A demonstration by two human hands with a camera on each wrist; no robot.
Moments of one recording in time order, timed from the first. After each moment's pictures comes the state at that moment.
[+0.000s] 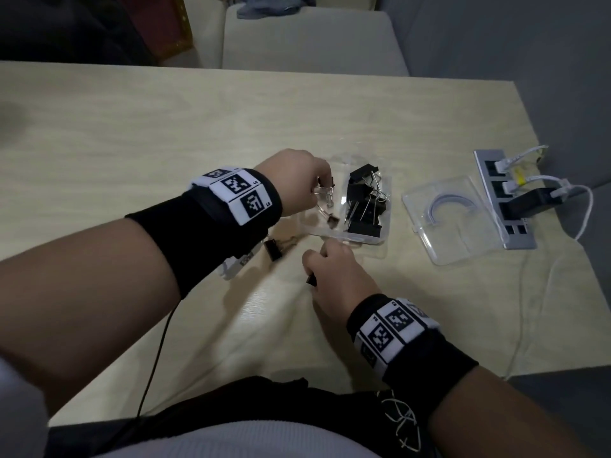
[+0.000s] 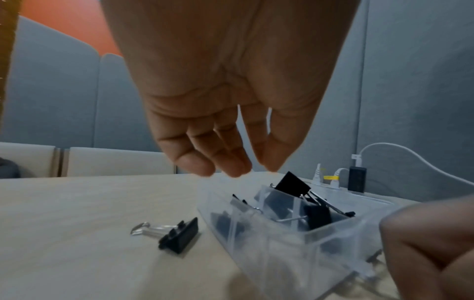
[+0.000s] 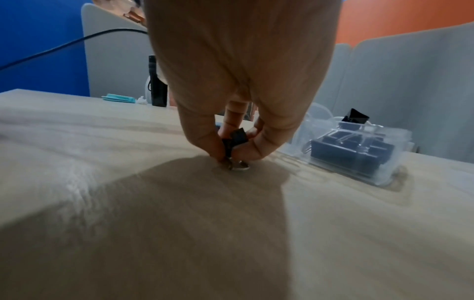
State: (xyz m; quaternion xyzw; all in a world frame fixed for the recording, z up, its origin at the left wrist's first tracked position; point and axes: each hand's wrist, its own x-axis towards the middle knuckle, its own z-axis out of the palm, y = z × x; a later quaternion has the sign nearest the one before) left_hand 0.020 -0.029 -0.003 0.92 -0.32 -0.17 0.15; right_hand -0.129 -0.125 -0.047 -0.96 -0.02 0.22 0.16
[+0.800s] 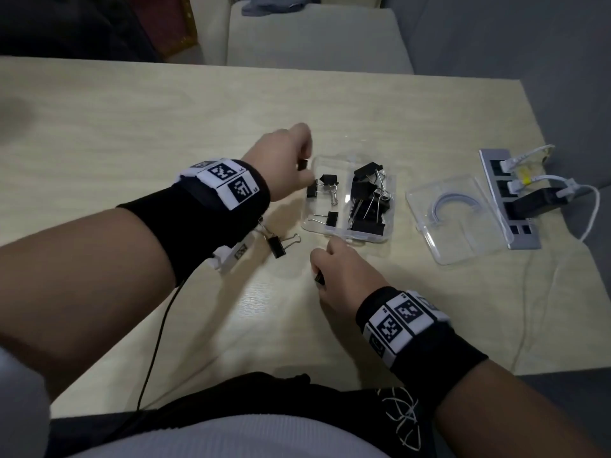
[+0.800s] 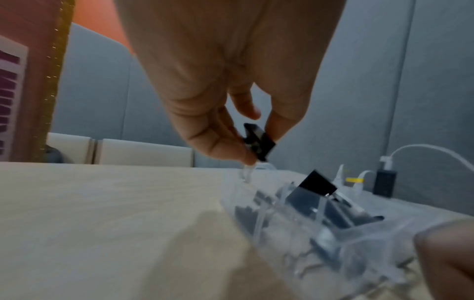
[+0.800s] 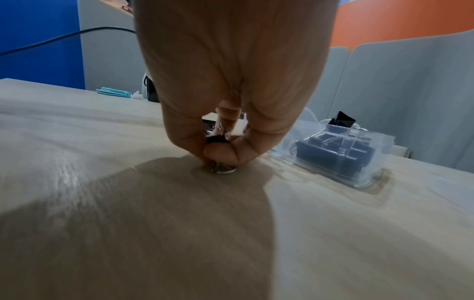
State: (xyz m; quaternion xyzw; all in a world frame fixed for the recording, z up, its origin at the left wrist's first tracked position) left_hand 0.029 -0.012 0.000 0.93 -0.22 -0.14 0.26; right_hand -0.128 -0.133 -0.054 -0.96 -0.03 0.22 0.17
